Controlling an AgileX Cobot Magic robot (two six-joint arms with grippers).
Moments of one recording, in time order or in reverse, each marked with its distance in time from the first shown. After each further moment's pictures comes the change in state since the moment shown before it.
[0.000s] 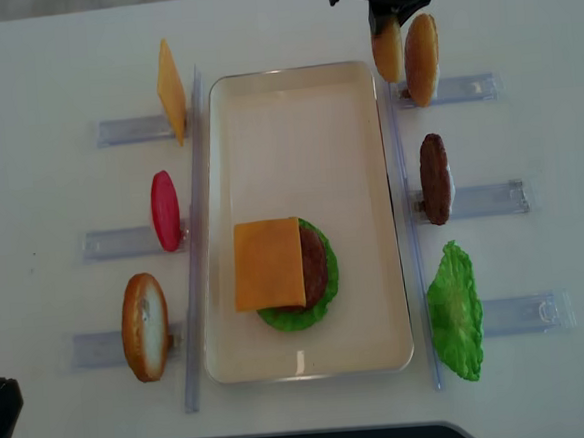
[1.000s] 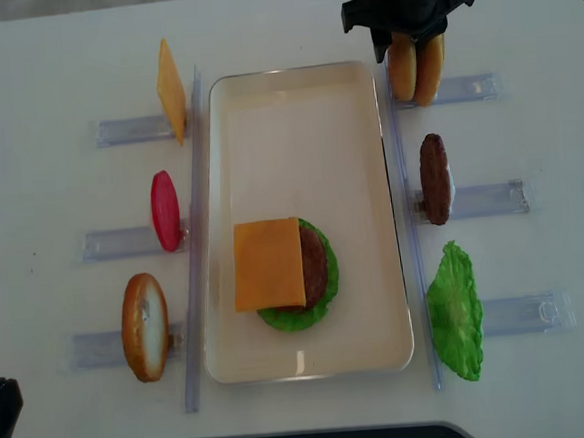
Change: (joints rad) left arm 0.000 0.000 0.000 0.000 0.000 0.000; right arm -0.046 0.103 0.053 -0.044 -0.116 0.038
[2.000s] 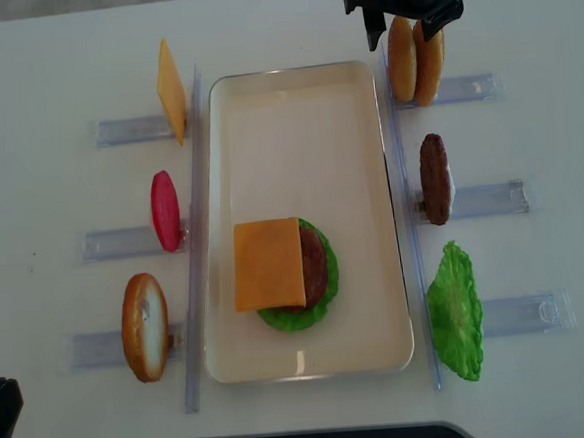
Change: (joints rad) left arm 0.000 0.000 0.000 -0.001 0.000 0.000; right arm -0.001 -0.056 0.000 0.026 0.040 0.013
